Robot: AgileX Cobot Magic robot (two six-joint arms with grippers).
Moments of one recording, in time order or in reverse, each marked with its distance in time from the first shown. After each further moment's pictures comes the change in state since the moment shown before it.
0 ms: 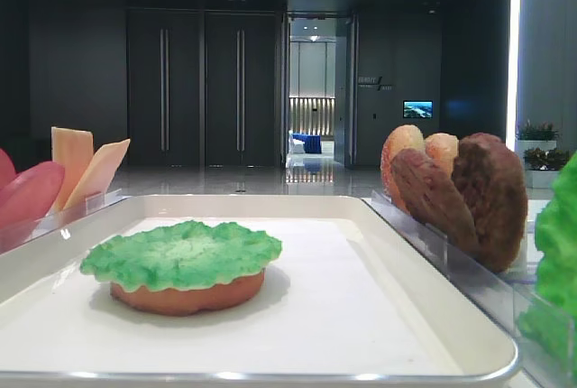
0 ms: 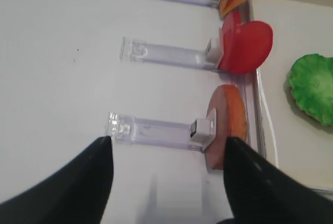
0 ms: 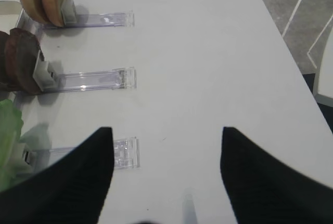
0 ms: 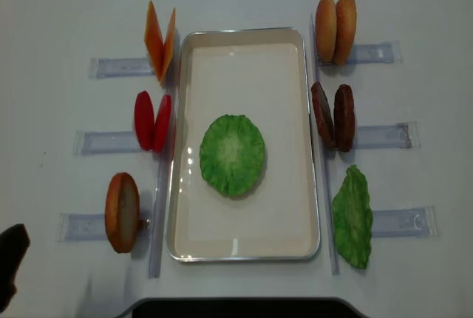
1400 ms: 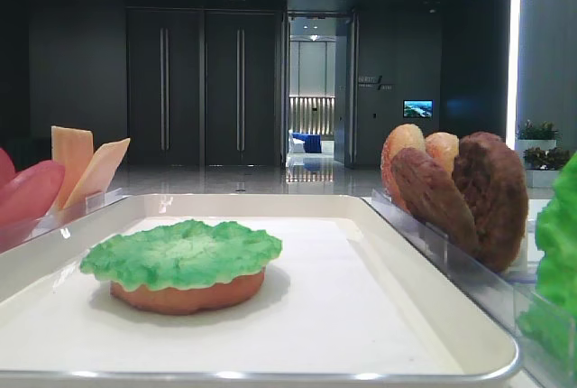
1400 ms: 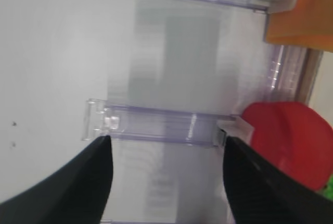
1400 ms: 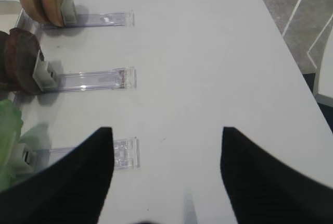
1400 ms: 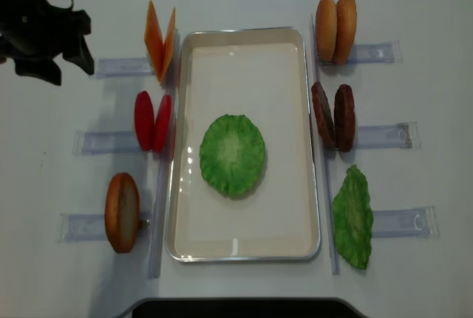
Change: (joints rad) left arm -0.061 1.466 -0.737 -0.021 -0.075 -0.005; right arm 0.000 0.000 0.000 0.000 0.000 0.000
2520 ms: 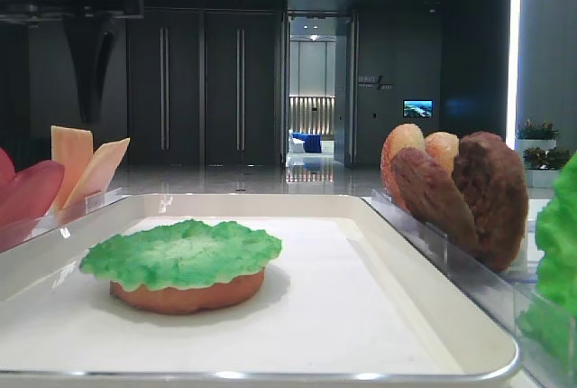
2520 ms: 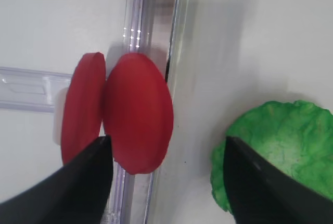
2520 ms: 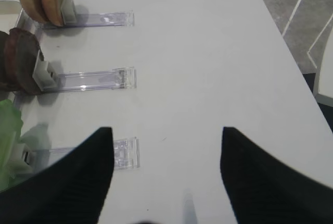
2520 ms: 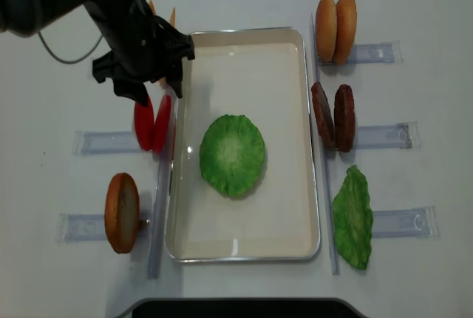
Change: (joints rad) left arm -0.465 0.087 -0.010 0.147 -0.040 -0.523; right arm 0.000 0.000 0.000 0.000 0.000 0.000
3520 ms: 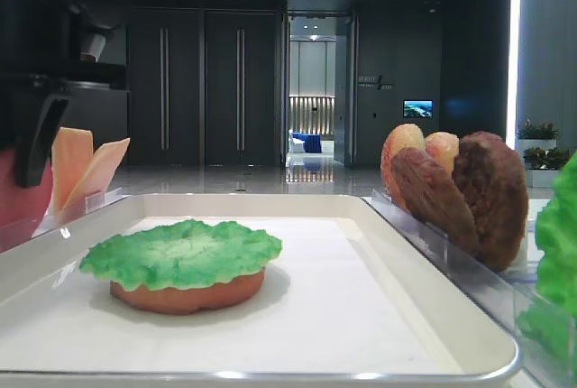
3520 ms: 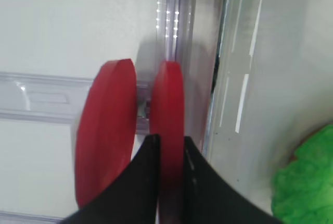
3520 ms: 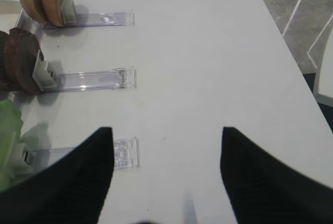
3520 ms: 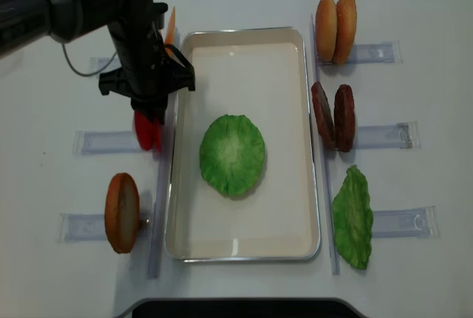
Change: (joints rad) left arm 0.000 0.112 -0.006 0.070 0.032 0.038; right arm 0.000 0.000 0.000 0.000 0.000 0.000
